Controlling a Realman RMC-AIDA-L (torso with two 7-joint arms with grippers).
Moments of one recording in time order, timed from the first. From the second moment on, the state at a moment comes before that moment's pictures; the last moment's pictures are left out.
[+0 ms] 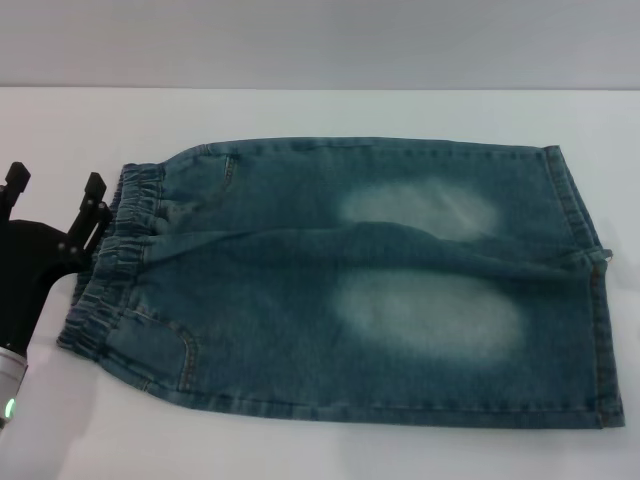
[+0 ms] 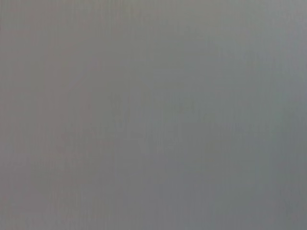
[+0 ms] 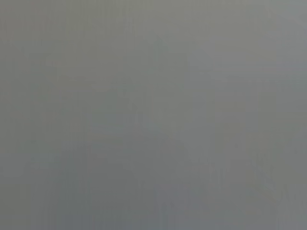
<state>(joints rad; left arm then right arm) -0.14 -2.07 -0.86 -0.41 2.48 1.33 -0.02 0.20 2.08 1.08 0.24 -2.63 -1.47 0.21</state>
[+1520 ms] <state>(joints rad) 0.10 -1.94 -1.02 -1.24 2.60 0.49 0.07 -0.17 1.97 1.26 1.37 -2.91 -0.35 0.19</state>
